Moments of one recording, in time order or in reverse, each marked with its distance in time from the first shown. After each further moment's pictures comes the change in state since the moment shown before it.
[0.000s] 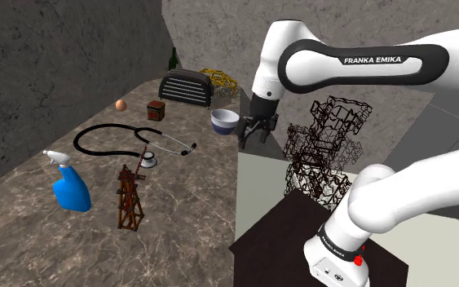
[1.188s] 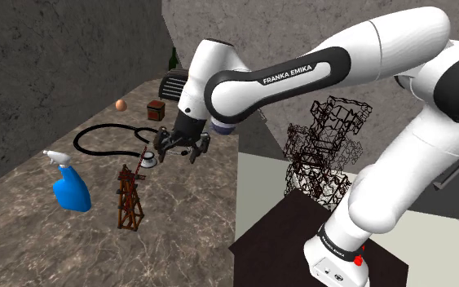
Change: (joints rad) arm 0.019 0.519 0.266 0.262 0.036 0.459 0.451
